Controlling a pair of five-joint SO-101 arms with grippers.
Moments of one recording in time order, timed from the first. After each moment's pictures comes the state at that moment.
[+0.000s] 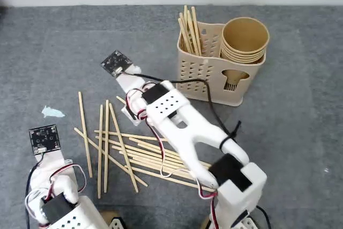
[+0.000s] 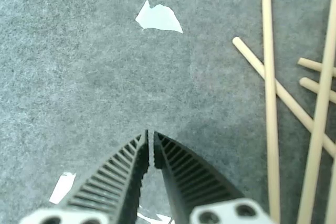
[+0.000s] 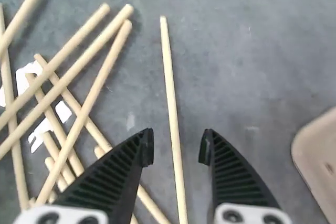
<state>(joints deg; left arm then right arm) -40.9 -103.3 95.1 73.1 -12.0 -41.4 13.5 5.6 53.0 7.3</state>
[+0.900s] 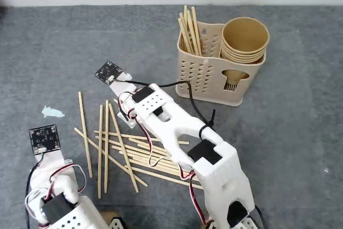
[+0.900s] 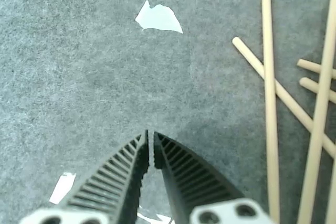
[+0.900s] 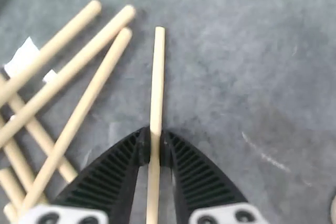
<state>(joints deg) -40.9 -103.3 95.1 73.1 -12.0 -42.2 32.1 -6.1 52.1 10.5</state>
